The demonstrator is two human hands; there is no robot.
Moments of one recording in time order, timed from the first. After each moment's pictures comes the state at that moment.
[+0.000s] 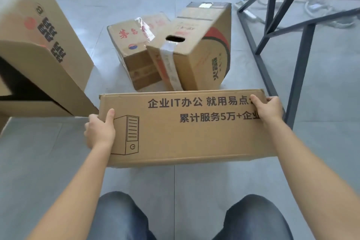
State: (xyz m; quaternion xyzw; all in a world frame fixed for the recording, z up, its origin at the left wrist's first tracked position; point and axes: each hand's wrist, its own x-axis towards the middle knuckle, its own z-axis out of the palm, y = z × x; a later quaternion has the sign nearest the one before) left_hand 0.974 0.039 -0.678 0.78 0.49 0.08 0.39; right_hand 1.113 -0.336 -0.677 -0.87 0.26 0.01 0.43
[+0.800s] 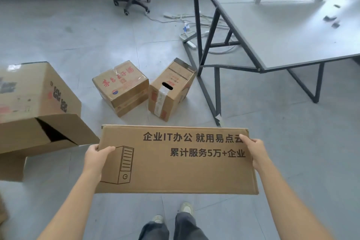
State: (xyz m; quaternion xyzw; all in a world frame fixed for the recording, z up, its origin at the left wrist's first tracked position) left_hand 0.842 -0.006 -0.278 0.71 0.41 -0.09 0.56; right_hand 0.860 -0.420 -0.275 -0.71 0.41 0.09 0.57
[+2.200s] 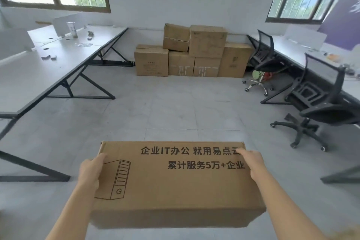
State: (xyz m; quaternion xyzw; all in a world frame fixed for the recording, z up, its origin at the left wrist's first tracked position) left_hand 0.576 -0.354 -0.175 0.79 -0.11 -0.35 0.50; right_hand 0.181 -0.465 -0.169 -0.37 0.71 -0.37 0.47
